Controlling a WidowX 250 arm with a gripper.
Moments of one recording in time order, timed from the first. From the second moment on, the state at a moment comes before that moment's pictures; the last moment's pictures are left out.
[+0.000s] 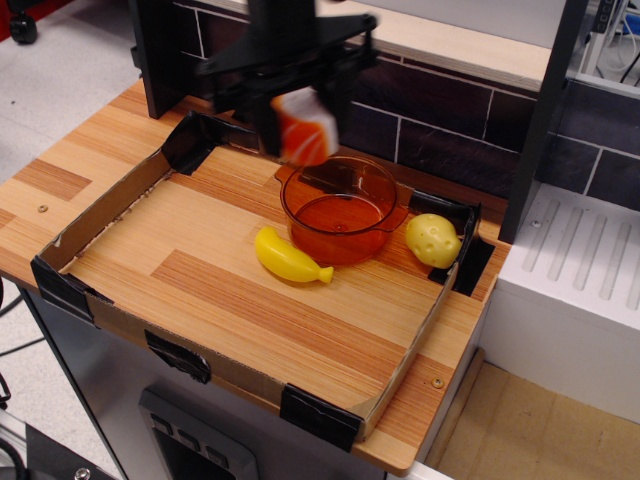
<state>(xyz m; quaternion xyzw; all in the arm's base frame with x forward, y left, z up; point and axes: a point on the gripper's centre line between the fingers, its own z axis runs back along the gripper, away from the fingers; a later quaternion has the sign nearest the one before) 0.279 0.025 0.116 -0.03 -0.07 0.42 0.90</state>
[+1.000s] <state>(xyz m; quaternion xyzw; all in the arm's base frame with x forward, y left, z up) 0.239 0.117 0.036 0.08 -0.01 0.38 0.92</state>
